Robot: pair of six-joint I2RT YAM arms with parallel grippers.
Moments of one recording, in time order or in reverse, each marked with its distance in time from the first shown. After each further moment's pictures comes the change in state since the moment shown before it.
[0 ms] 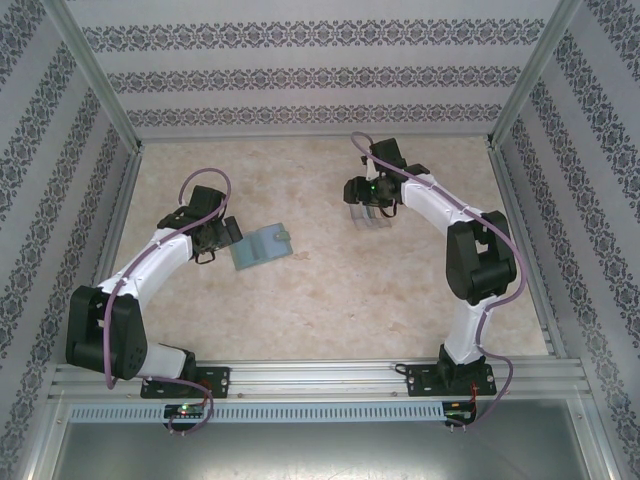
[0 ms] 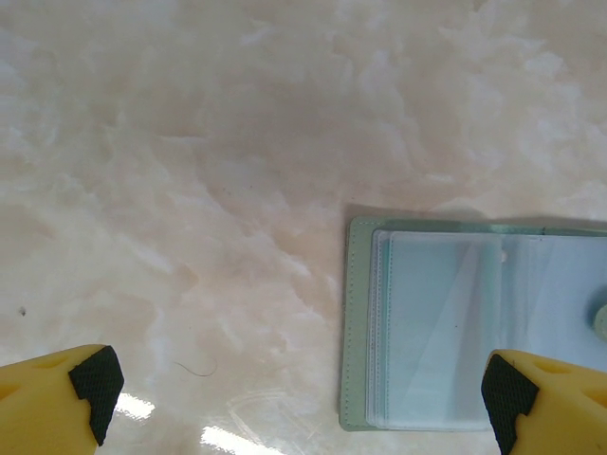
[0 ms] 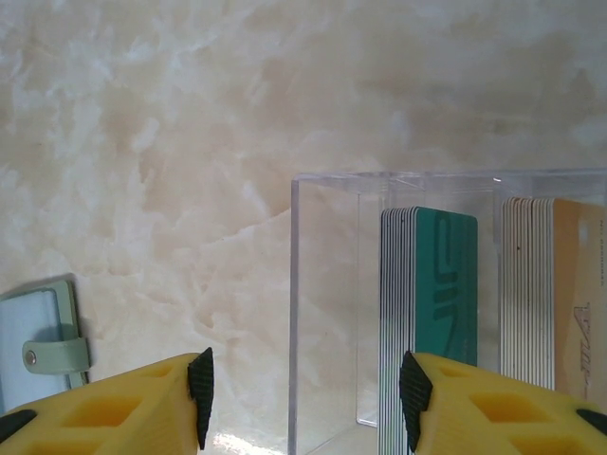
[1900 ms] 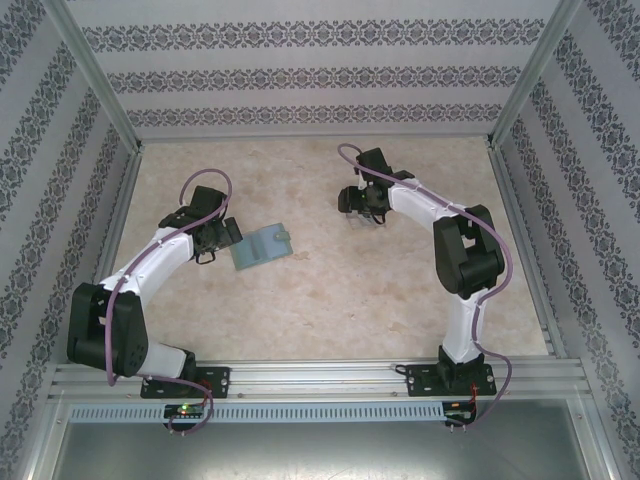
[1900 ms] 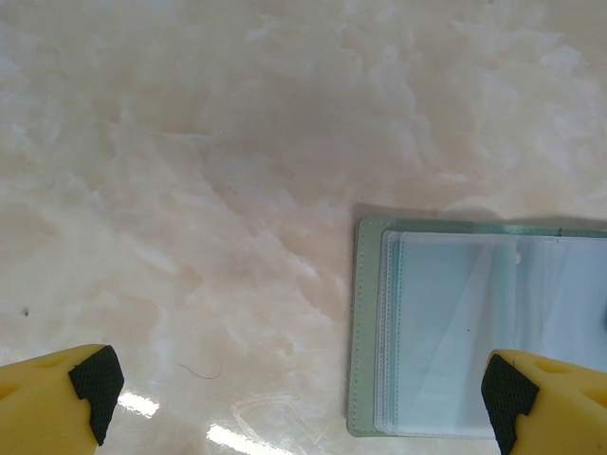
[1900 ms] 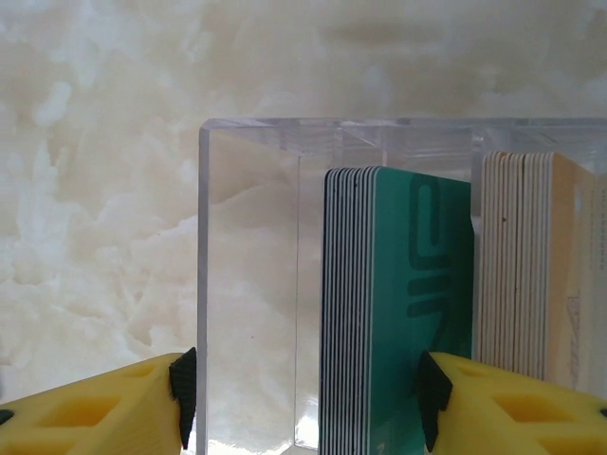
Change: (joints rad) left arm 0.000 0.019 0.000 0.000 -0.007 0.000; right arm 0.051 0.074 -0.009 0.023 0.109 0.018
